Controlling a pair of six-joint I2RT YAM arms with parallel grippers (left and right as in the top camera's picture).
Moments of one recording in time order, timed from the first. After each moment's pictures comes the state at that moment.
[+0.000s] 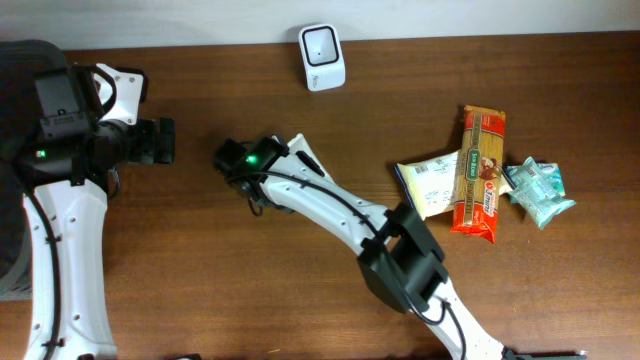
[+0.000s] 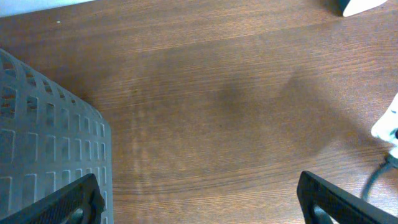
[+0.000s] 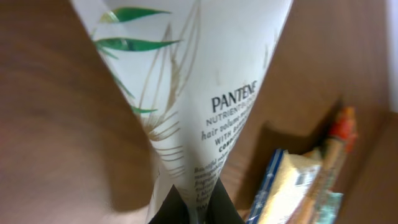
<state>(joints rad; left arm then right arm) 0.18 1.49 1.52 -0.92 0.10 0.30 0.87 2.39 2.15 -1.38 0.64 0.24</state>
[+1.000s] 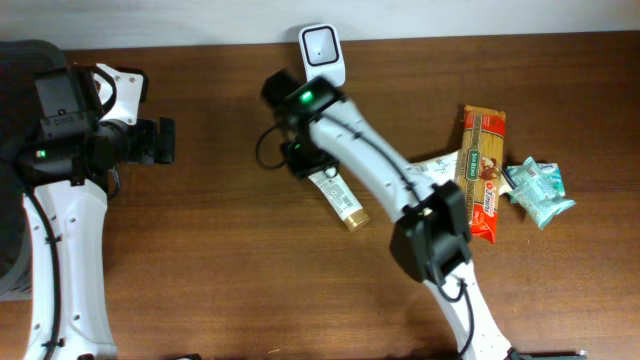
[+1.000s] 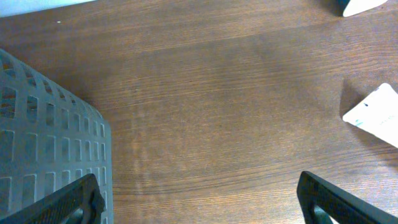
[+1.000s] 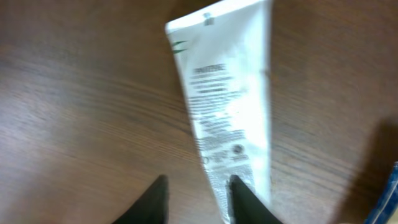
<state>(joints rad) 0.18 1.49 1.52 -0.92 0.10 0.30 0.64 2.40 2.34 -1.44 -0.01 0.27</state>
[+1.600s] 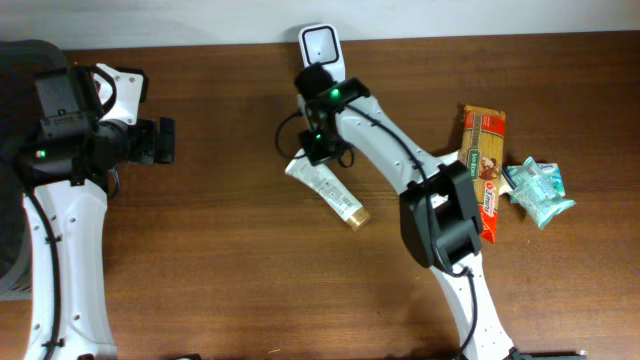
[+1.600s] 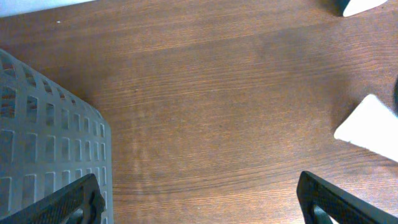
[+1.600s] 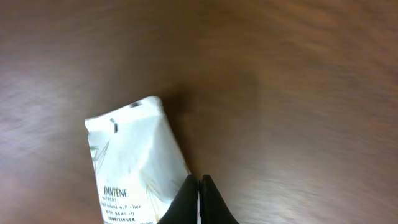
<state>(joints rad) 0.18 1.49 1.52 -0.92 0.10 0.30 0.53 2.42 2.15 -1.10 -0.10 0.09</state>
